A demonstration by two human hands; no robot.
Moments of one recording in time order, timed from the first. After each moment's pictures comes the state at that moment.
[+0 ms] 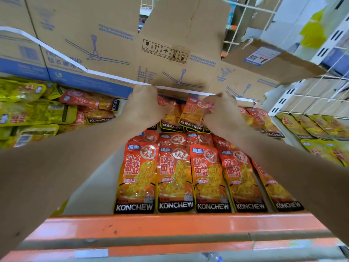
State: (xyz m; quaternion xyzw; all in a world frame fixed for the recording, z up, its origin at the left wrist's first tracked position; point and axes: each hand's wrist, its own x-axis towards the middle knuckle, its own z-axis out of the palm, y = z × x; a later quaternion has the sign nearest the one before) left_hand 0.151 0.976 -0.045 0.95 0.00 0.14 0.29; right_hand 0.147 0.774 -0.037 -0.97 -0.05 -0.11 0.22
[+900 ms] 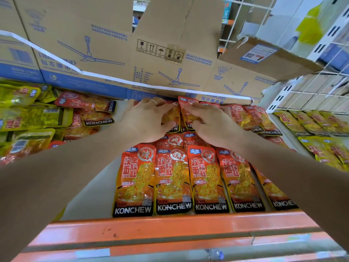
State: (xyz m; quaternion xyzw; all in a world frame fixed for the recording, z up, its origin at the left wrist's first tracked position) left_hand 0.141 0.973 -0.055 0.99 -0.13 0.06 0.03; right_hand 0.134 0.772 -0.039 -0.98 -0.17 0.01 0.11
